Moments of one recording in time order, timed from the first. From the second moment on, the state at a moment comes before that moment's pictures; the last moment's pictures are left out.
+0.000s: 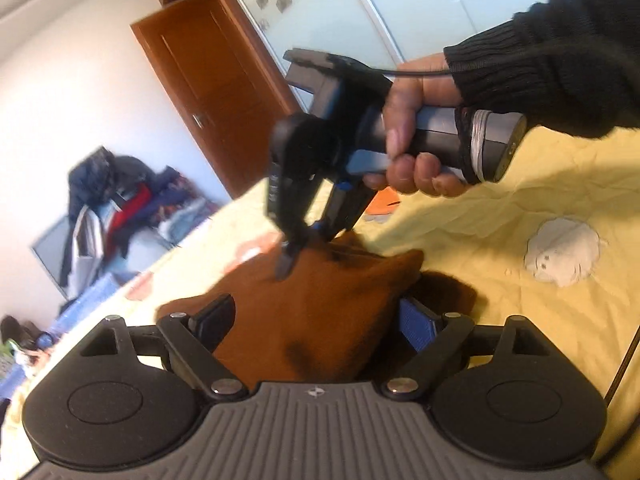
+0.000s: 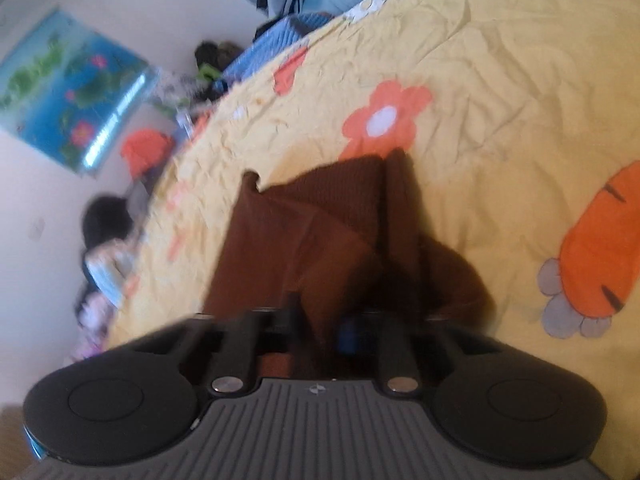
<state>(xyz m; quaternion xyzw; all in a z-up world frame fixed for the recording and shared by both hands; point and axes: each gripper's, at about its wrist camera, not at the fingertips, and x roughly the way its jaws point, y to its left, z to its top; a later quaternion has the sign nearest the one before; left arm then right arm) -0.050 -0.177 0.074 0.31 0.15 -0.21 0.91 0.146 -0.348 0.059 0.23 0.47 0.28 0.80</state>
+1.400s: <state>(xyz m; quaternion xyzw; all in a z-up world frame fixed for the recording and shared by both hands) 0.183 0.017 0.059 -0.25 0.44 -0.21 0.83 0.108 -0.357 0.022 0.36 0.43 0.19 0.80</state>
